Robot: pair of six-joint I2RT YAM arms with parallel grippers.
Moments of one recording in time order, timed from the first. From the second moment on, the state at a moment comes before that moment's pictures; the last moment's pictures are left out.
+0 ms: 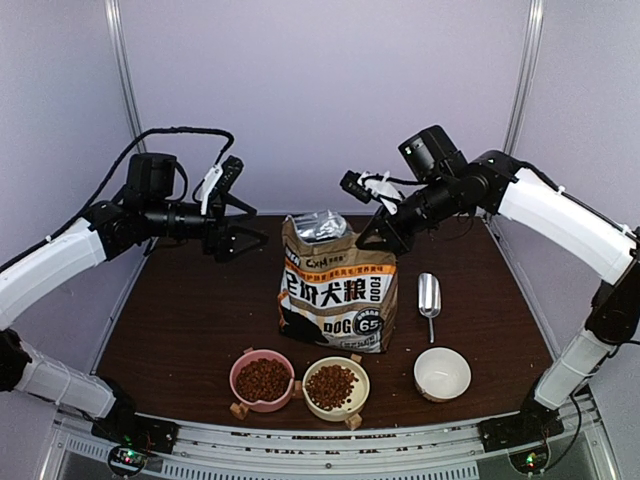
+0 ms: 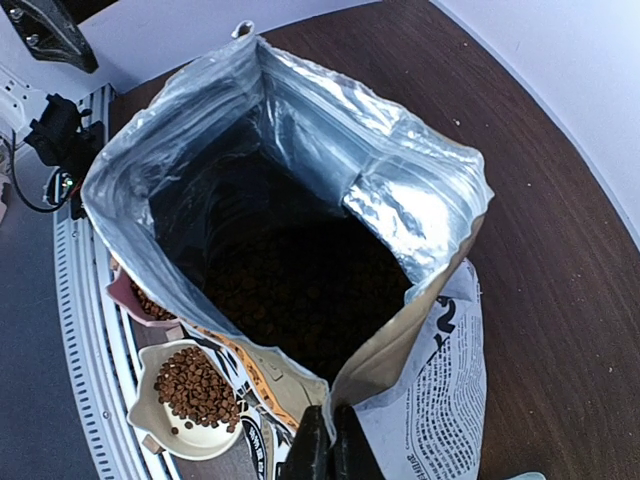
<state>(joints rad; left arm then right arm) -0.54 1.24 1.16 -0.32 0.64 0.15 0.77 1.60 1.71 -0.89 -0.32 -0.24</state>
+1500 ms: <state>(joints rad) -0.62 1.59 1.48 -0.51 0.84 0.24 0.72 1.55 1.67 -0.91 -0.32 -0.21</state>
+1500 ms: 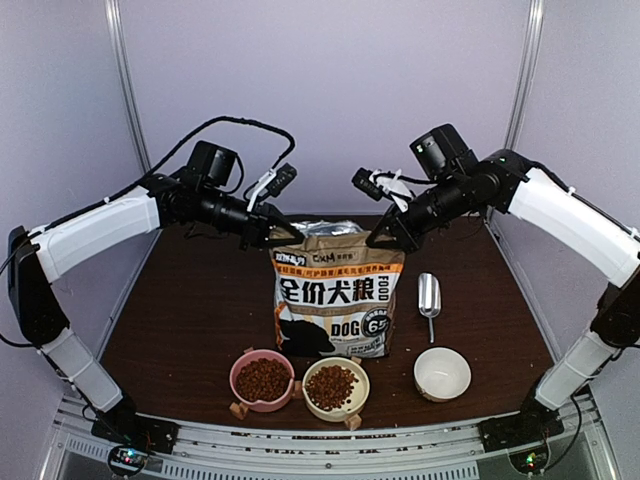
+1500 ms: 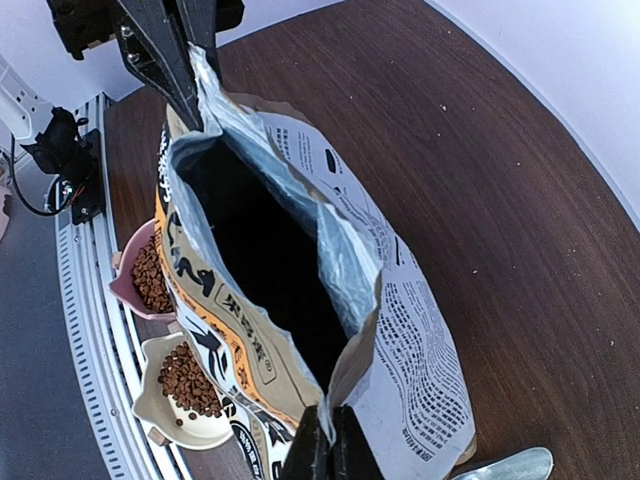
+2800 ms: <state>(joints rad) -0.61 1.58 1.47 -0.56 0.88 0.09 0.88 1.82 1.92 -0.92 -0.35 -0.23</state>
